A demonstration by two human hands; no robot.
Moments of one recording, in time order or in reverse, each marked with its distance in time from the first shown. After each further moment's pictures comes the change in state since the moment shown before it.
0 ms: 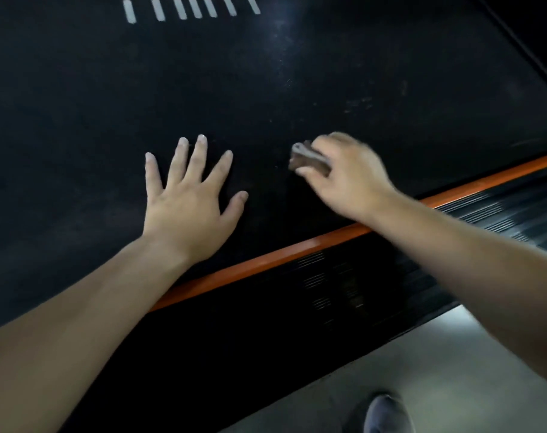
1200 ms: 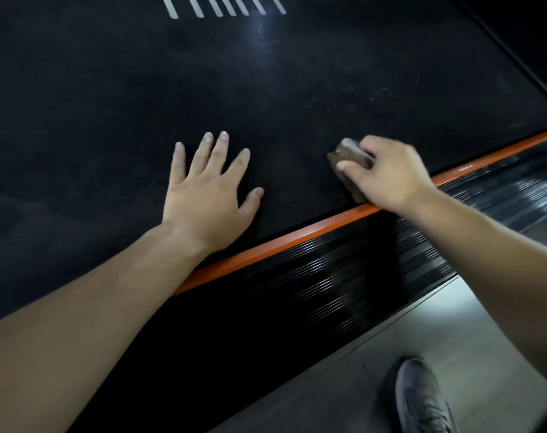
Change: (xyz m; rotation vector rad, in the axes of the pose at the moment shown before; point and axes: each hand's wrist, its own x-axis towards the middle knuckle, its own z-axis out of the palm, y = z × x) left_hand -0.035 -0.066 -0.008 -0.001 0.013 0.150; right_hand -0.039 -0.057 -0.002 -0.034 0.012 0.388
